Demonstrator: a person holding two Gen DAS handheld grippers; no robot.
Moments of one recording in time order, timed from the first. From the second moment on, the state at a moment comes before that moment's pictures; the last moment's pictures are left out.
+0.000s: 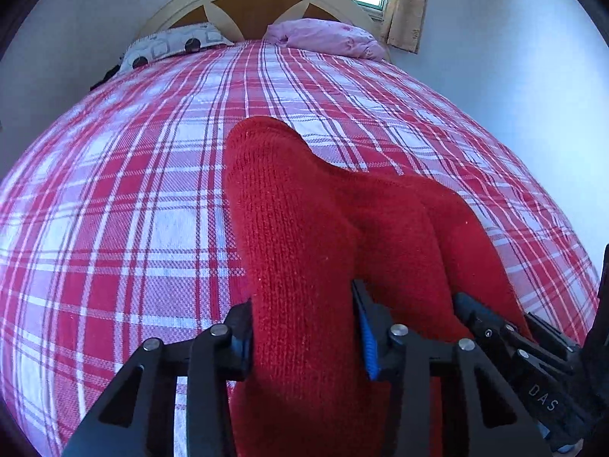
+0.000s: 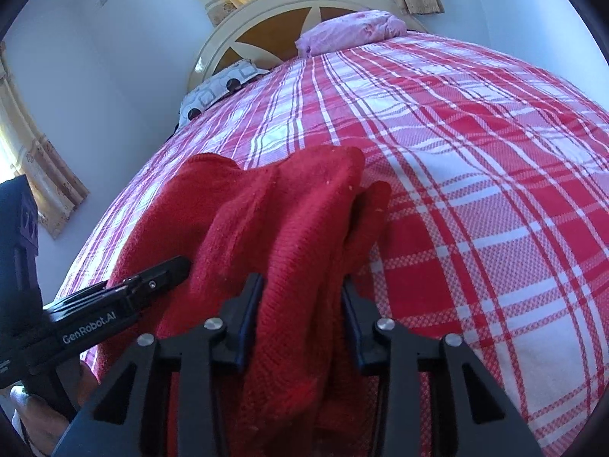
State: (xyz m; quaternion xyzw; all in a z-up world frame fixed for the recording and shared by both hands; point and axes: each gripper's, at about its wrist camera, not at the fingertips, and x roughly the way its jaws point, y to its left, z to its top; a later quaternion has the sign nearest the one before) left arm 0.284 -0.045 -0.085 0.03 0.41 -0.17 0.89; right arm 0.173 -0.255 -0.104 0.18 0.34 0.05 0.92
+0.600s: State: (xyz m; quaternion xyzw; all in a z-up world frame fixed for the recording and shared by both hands) left arm 0.248 -0.036 -0.064 0.07 0.40 -0.16 0.90; right arm 0.140 -0.241 -0.084 0.21 0.32 0.04 0.92
